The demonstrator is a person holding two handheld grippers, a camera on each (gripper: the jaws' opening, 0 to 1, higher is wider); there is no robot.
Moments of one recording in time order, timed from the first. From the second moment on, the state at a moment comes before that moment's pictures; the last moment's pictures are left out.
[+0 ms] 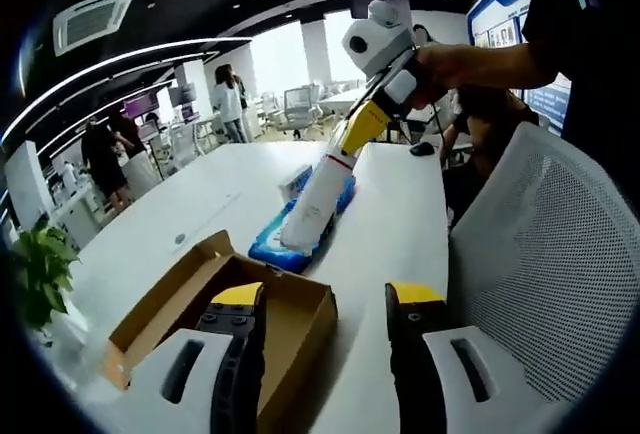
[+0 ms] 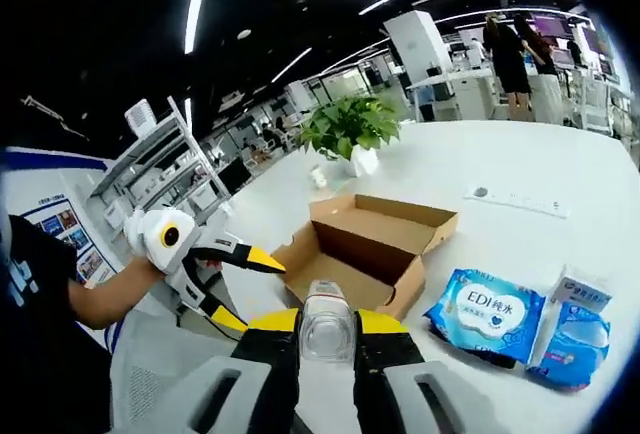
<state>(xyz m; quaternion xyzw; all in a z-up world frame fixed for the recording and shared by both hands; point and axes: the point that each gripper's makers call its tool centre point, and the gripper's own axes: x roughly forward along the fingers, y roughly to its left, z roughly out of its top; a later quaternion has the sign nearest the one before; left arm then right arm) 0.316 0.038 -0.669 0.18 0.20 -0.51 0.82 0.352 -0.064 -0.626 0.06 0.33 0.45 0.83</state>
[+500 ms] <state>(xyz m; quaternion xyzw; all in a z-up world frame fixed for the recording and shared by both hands) 0.308 0.062 -0.670 0.15 0.21 -0.47 0.84 0.390 -0.087 -0.614 -0.10 0.30 0.45 0.83</state>
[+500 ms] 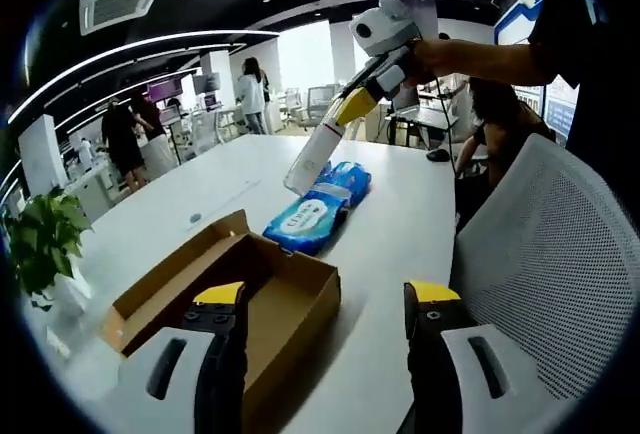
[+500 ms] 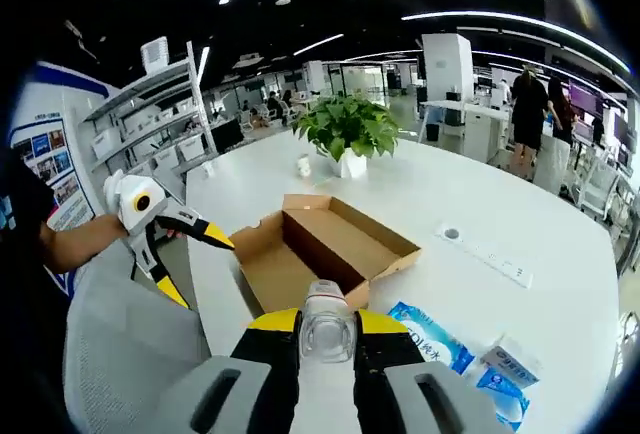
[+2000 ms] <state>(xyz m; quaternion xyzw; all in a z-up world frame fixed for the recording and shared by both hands) 0.285 0.099 -0.656 0.13 0.21 -0.38 0.89 0.482 -0.111 -0.616 -0.38 0.23 0.49 0.75</state>
